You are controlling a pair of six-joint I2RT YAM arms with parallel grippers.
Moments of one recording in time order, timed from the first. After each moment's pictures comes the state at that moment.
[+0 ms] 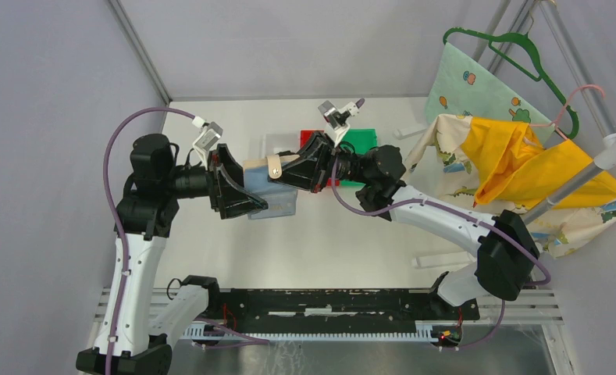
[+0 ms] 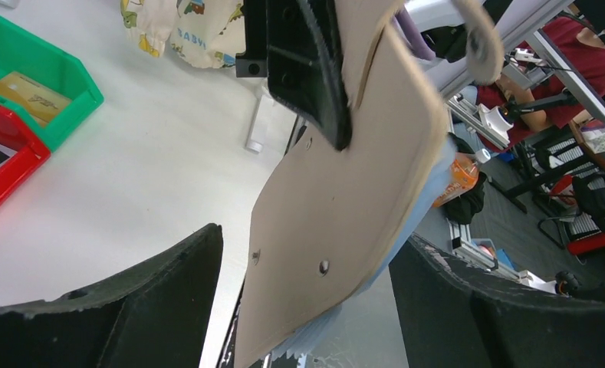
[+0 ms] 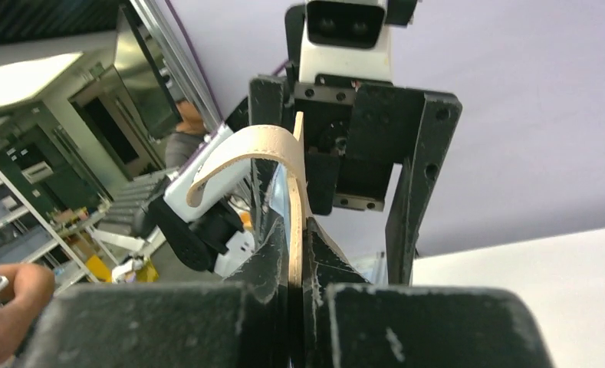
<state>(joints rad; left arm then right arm) -0.10 0.88 1.19 -0.64 1.29 -0.21 0.86 1.47 1.09 0.96 -0.74 0.91</state>
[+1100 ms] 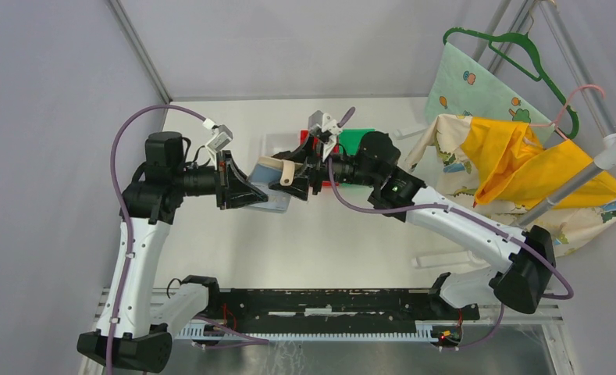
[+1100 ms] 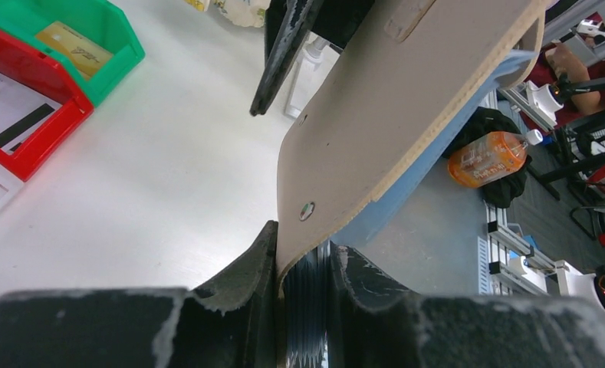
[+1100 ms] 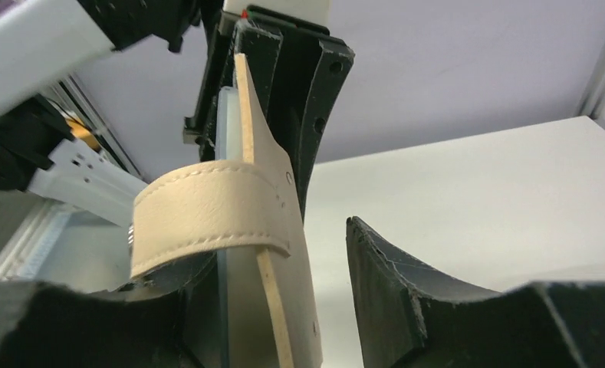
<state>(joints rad) -0.10 0.95 1.21 -0.84 1.21 0.04 0.89 1.34 1.14 0.40 -0.57 0.31</state>
